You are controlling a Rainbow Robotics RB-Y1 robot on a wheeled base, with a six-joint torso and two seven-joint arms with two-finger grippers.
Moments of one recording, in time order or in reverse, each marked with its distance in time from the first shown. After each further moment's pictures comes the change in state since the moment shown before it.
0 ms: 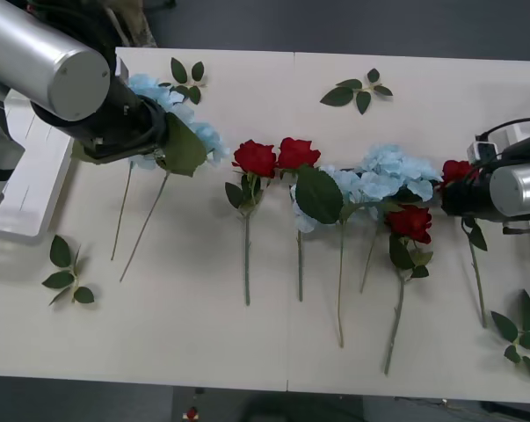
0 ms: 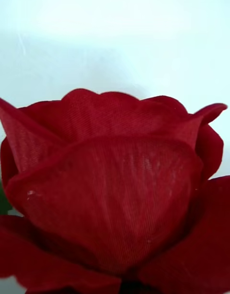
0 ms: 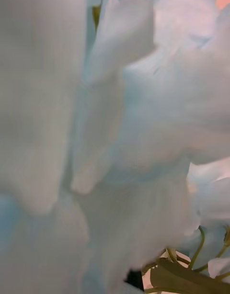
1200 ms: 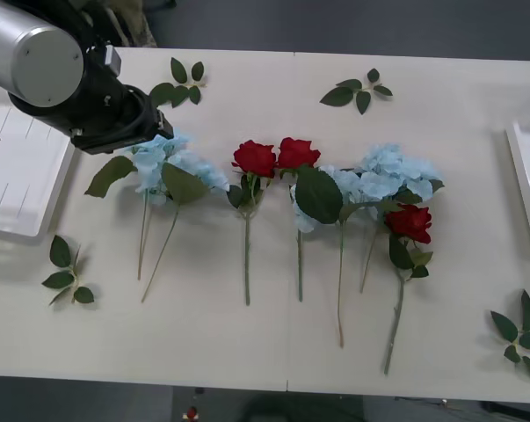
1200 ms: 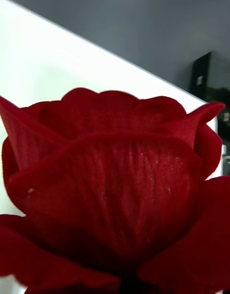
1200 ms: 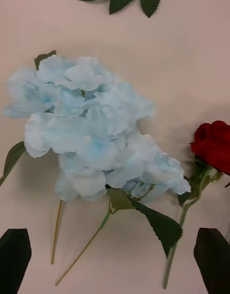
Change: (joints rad) right arm 0.016 -0.114 -0.382 -0.309 0.273 0.111 0.461; left arm 0.000 0.025 0.044 0.005 0.047 0.007 -0.075
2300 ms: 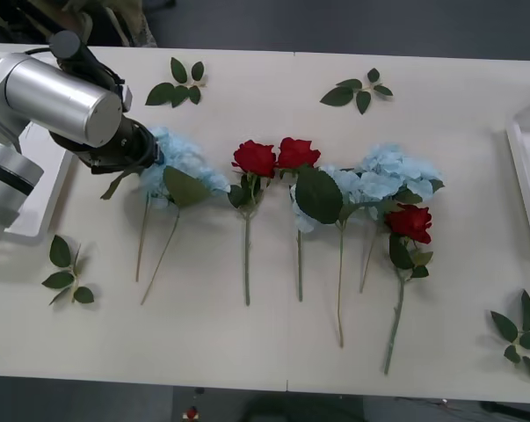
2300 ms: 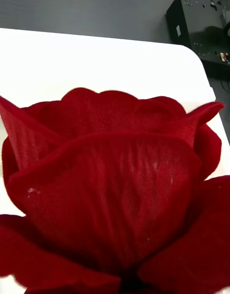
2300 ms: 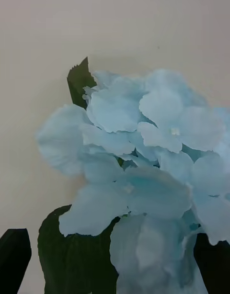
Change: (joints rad) right arm -0.252 0.000 -0.067 0.703 0.007 -0.363 -0.115; left arm 0.000 -0.058 -0.111 0.353 -0.191 -0.292 -0.254
